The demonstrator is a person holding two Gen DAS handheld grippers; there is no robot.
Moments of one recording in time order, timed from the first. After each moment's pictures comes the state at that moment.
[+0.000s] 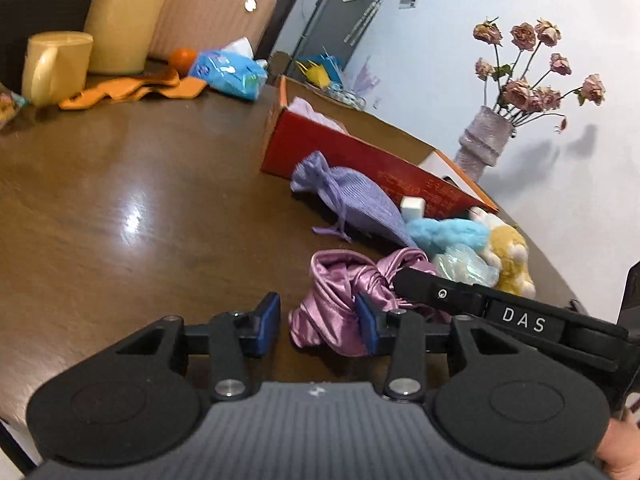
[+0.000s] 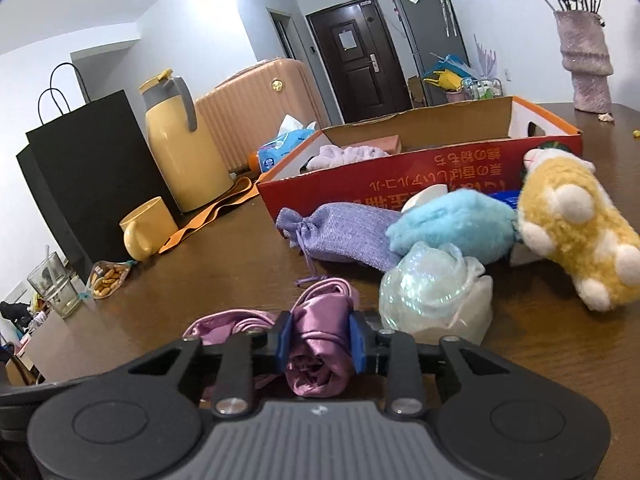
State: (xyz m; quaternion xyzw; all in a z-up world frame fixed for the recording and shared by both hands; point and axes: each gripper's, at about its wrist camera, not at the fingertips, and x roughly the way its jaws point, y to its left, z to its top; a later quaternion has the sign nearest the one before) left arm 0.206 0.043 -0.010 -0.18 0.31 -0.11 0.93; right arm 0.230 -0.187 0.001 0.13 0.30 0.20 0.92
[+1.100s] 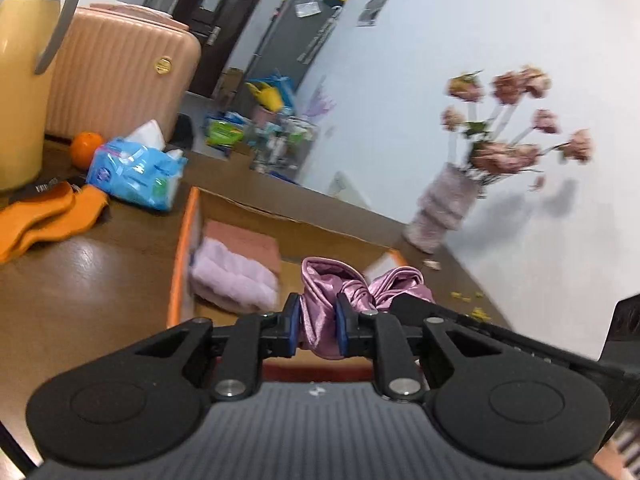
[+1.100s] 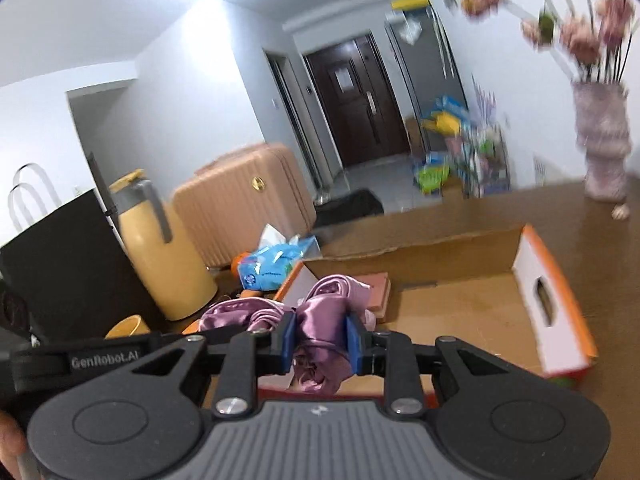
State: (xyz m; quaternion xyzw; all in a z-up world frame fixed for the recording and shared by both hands) left arm 0.386 0.023 0.099 -0.17 0.28 -0.16 0.93; right arm 0.389 -0.216 0.108 0.15 0.27 0.20 0.93
